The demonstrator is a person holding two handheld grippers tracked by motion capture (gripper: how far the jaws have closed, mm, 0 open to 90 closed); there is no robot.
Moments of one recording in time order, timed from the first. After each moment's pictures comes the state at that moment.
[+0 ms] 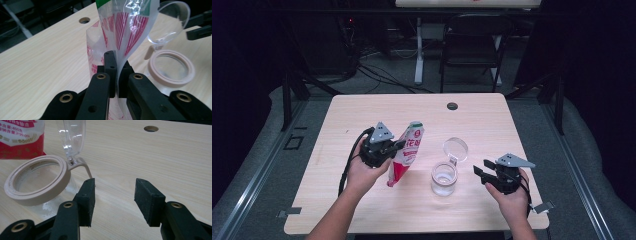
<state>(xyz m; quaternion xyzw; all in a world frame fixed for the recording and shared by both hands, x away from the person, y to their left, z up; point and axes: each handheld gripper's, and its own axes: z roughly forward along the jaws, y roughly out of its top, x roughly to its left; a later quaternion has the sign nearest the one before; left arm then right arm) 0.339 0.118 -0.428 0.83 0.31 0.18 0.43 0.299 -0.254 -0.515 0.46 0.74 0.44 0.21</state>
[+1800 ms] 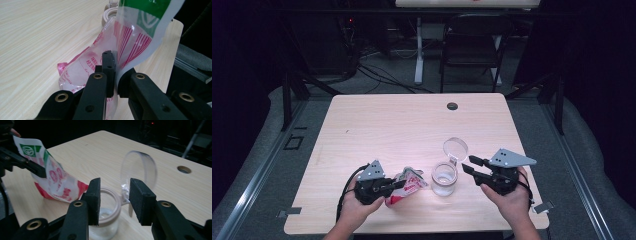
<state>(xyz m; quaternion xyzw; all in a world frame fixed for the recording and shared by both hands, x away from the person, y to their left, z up) 0.284 0.144 -0.501 0.83 0.27 0.06 0.47 0.276 -0.220 -0.449 0.33 0.78 0.50 0.20</state>
